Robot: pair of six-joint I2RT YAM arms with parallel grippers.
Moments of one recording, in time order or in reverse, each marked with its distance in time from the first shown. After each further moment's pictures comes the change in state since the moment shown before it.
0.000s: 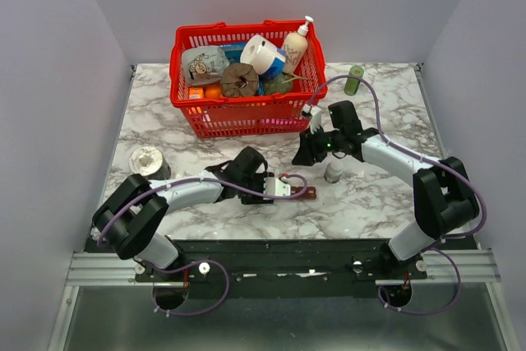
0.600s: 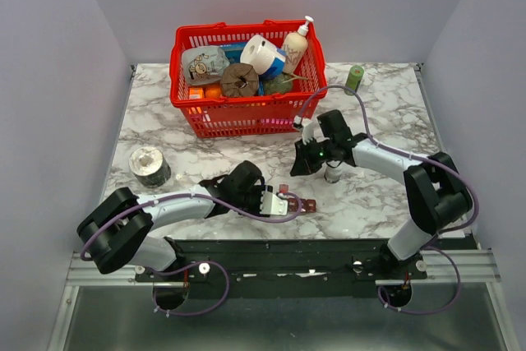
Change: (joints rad) left arm -0.090 -0.137 -0.141 0.058 -0.036 0.009; right arm 0.063 0.043 -0.034 -0.017 0.034 0.047
